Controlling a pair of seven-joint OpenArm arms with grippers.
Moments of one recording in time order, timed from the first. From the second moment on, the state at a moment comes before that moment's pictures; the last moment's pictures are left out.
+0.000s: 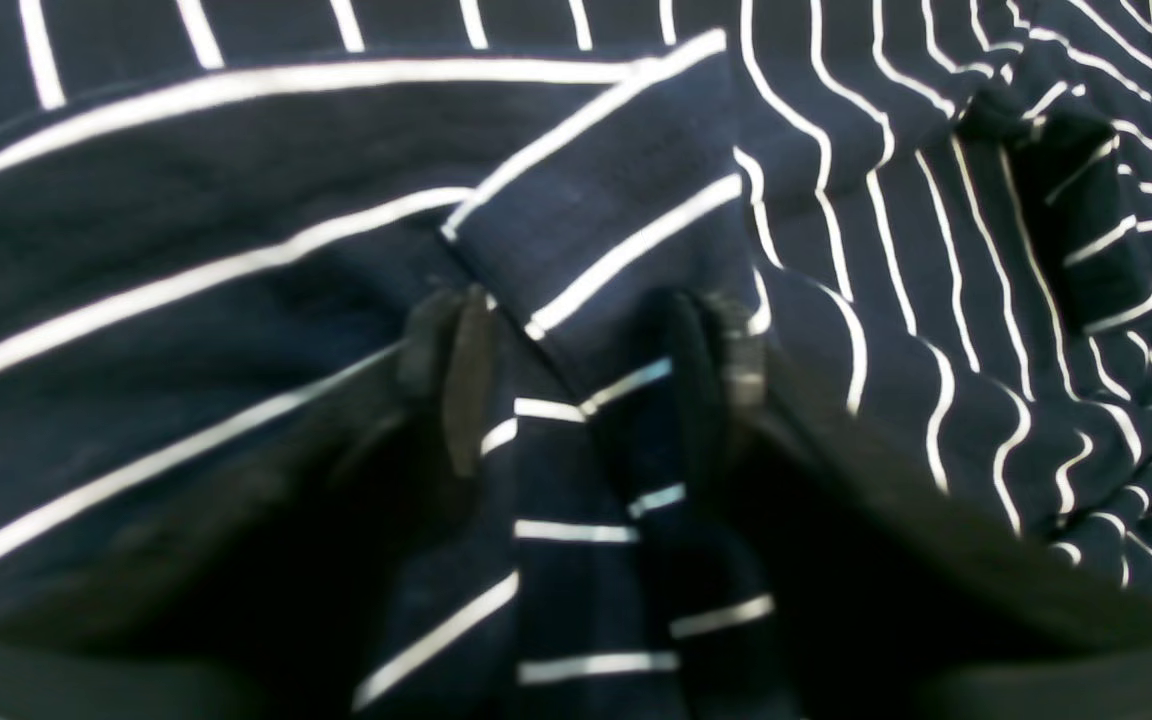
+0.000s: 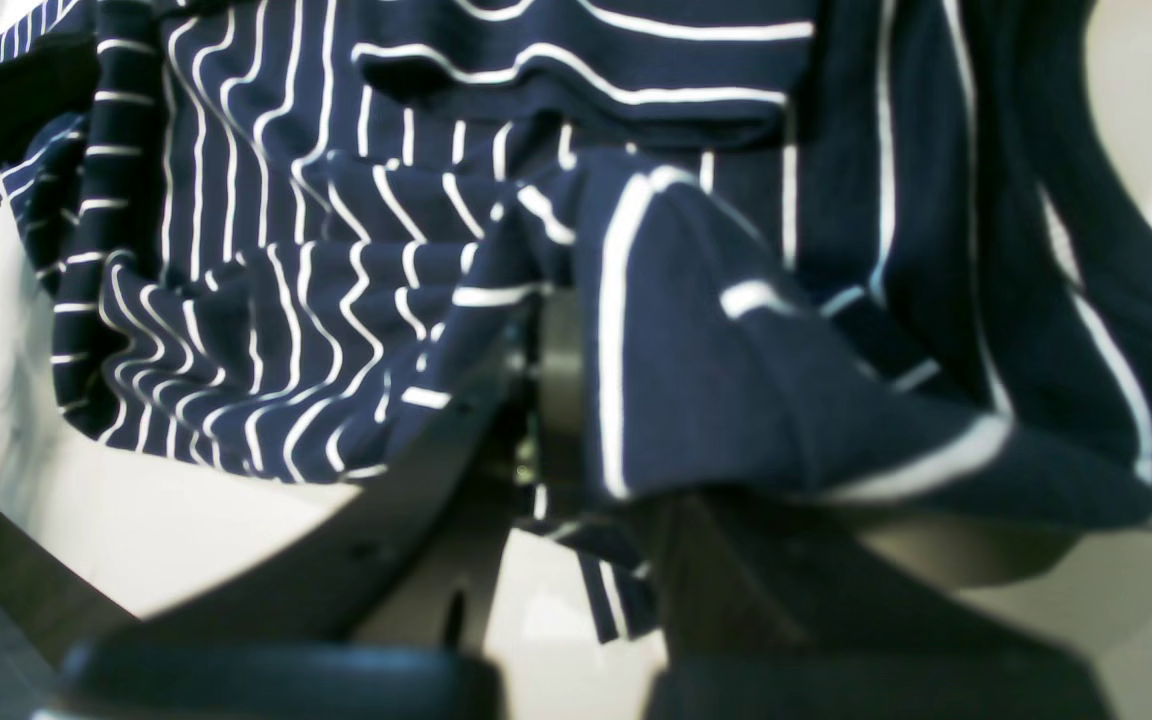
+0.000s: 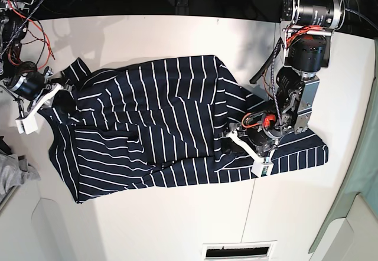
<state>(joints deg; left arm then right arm) -19.9 -6.8 -0.3 48.0 -23.4 -22.2 25.4 -2.2 17.0 21.0 81.6 41.7 33.9 -56.5</state>
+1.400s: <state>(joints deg) 19.2 -16.9 -26.4 98.3 -39.8 -28.5 39.0 -2.2 17.1 21.0 81.6 41.3 33.9 -56.4</state>
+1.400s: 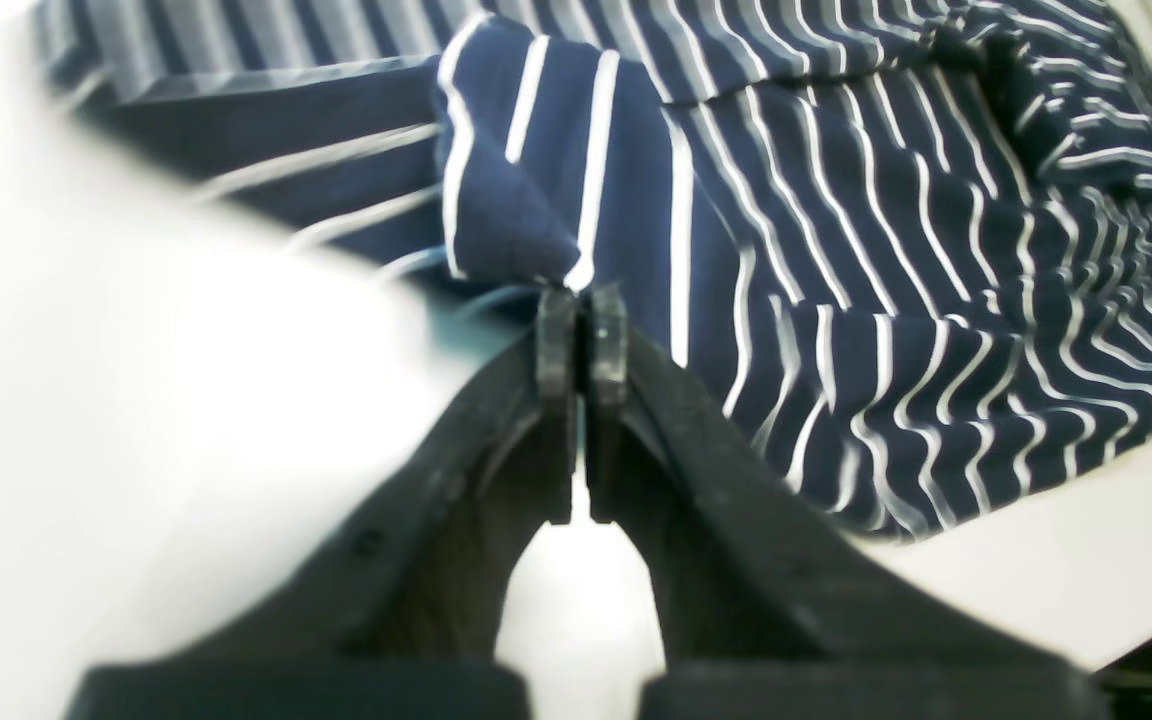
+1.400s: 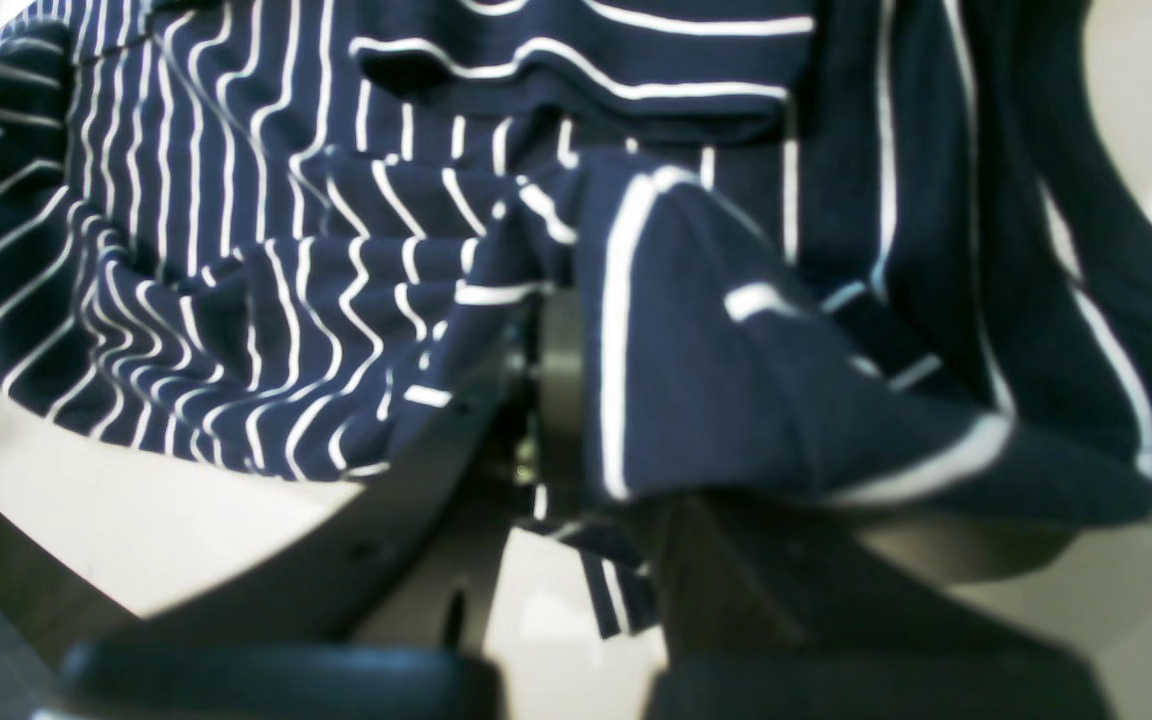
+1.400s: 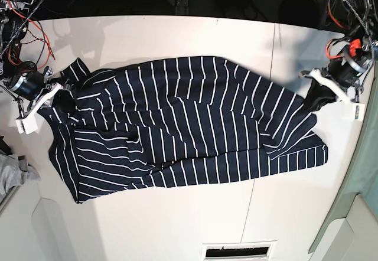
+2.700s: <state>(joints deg) 38.1 -17.7 -35.1 101.6 -53.8 -37.7 44.4 -2.8 17.5 32.0 84.0 45.6 33.9 -57.5</state>
